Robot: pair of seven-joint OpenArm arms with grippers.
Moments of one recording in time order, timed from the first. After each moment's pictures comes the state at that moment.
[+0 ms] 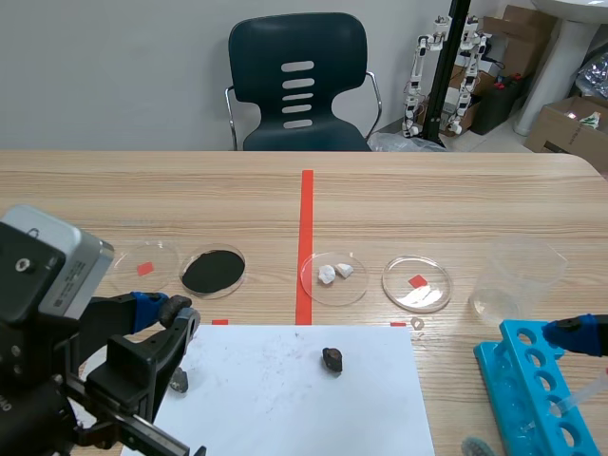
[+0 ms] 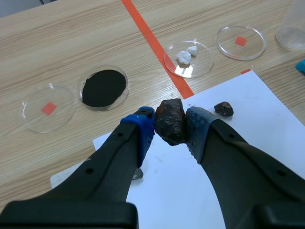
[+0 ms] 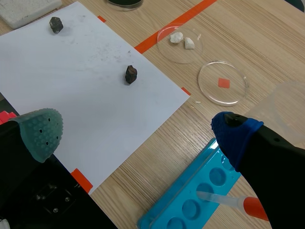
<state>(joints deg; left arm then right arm) 46.2 -22.7 11.4 122.3 -3.5 -2.5 2.8 -62.0 25.7 17.4 119.7 -0.3 34.3 14.8</state>
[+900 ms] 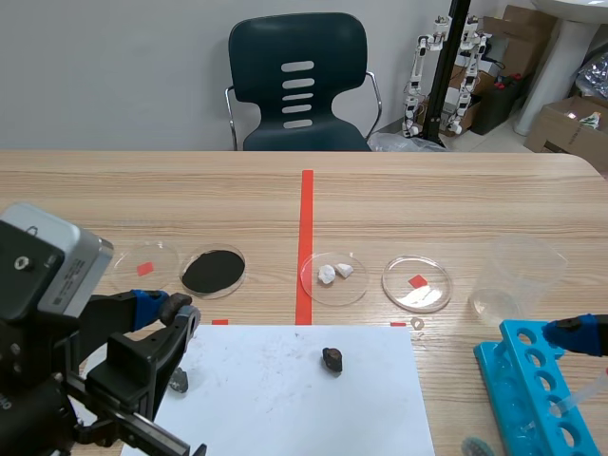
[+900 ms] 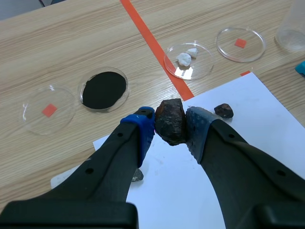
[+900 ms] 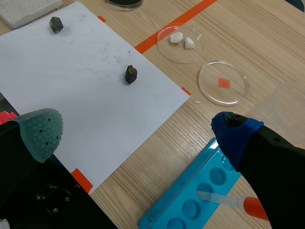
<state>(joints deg) 46.1 -22.7 11.4 122.3 -3.5 -2.5 2.5 -62.0 25.7 17.4 119.7 -0.3 34.3 14.8</state>
